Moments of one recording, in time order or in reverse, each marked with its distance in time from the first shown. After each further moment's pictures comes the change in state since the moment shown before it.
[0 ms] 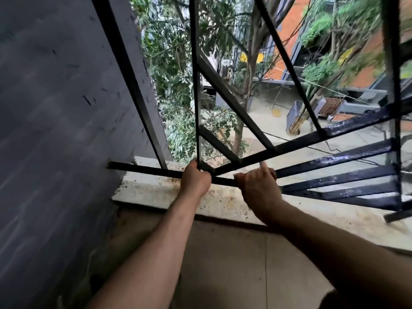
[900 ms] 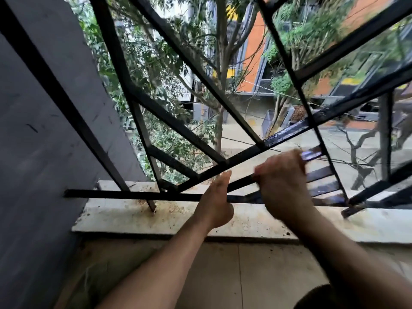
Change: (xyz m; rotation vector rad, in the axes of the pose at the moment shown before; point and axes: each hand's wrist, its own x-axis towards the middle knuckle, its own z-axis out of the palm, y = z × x) left_hand -0.051 0.037 0.100 0.398 -0.468 0.468; right_hand -0.091 0.133 -0.042 -0.097 0.127 0.245
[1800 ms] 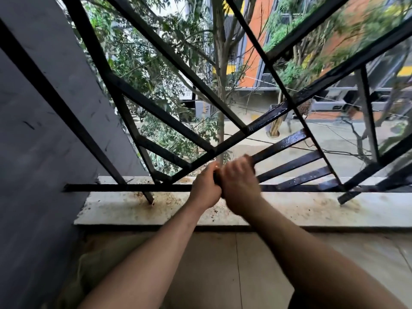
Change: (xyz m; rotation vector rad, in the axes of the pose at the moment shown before) left_hand 0.008 0.001 0.003 -0.098 0.167 -0.118; right_hand 0.007 -0.076 0.011 0.207 -0.015 -0.056
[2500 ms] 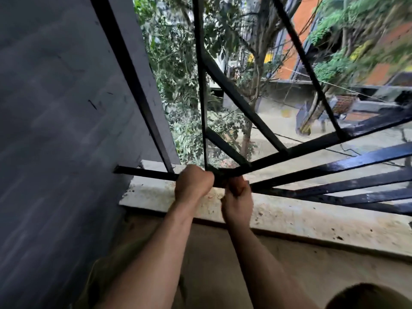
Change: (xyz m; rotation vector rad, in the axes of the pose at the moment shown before) left_hand -0.001 -0.078 -0.124 0.050 0.210 -0.525; right_hand 0.037 -0.174 0.012 1.644 0.249 0.799
